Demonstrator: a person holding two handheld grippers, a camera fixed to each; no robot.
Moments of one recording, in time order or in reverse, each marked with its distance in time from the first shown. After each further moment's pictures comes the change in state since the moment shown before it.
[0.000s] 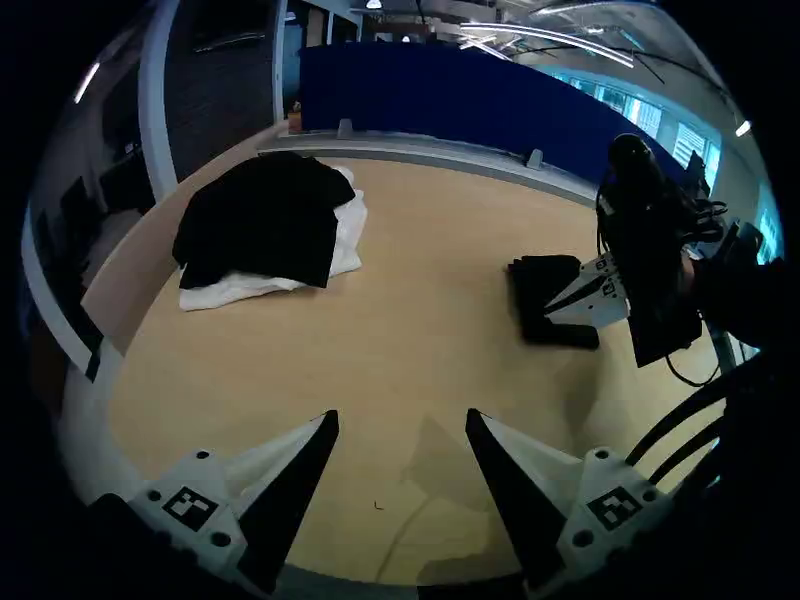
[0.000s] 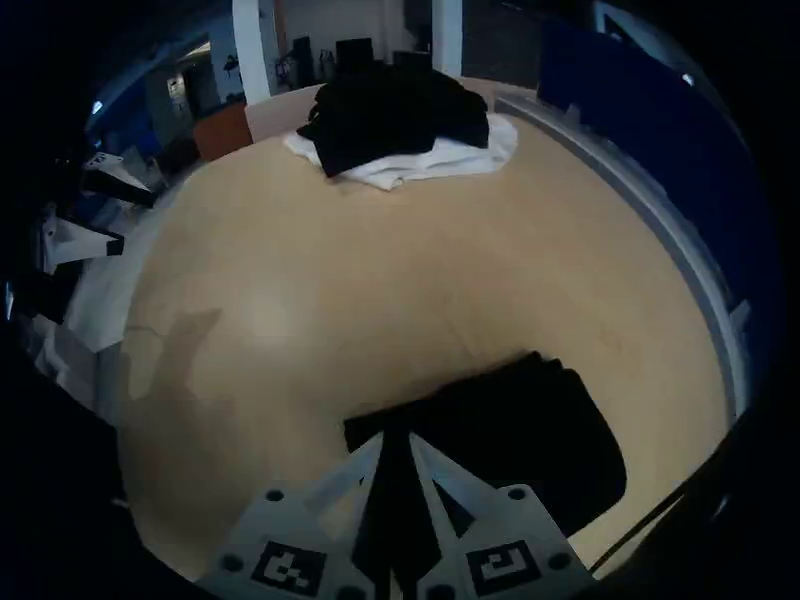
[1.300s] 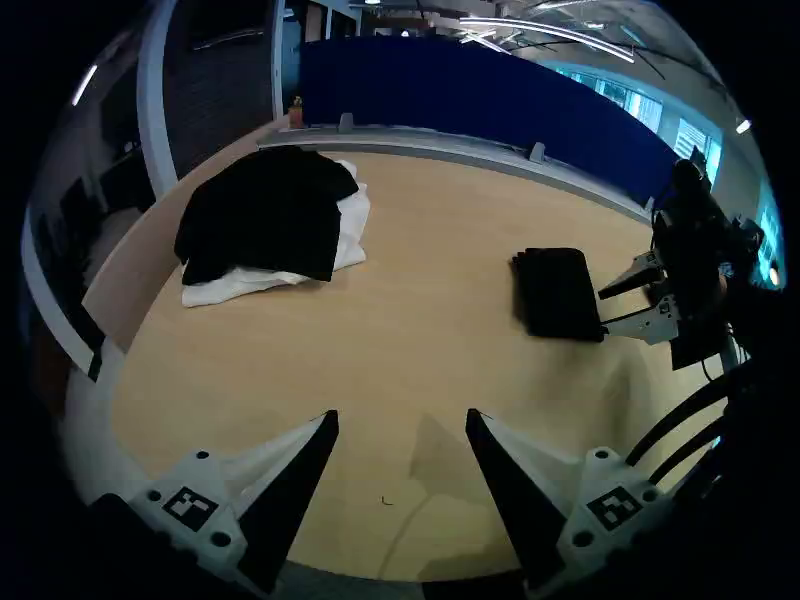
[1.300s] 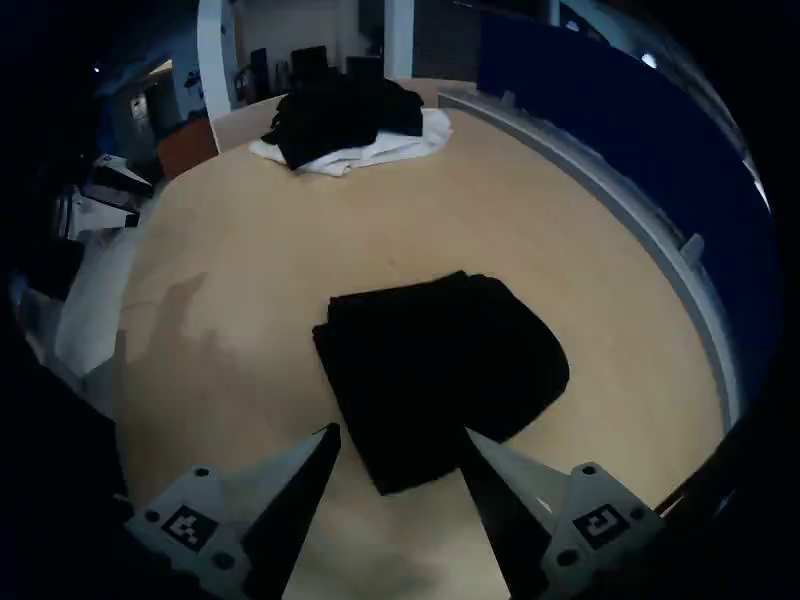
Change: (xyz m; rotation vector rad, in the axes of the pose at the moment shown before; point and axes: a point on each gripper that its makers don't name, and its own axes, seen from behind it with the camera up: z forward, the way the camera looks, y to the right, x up) left arm -0.007 -0.003 0.003 0.005 -0.020 0.009; right arm -0.067 0.023 -0.075 -0.130 0.014 0.117
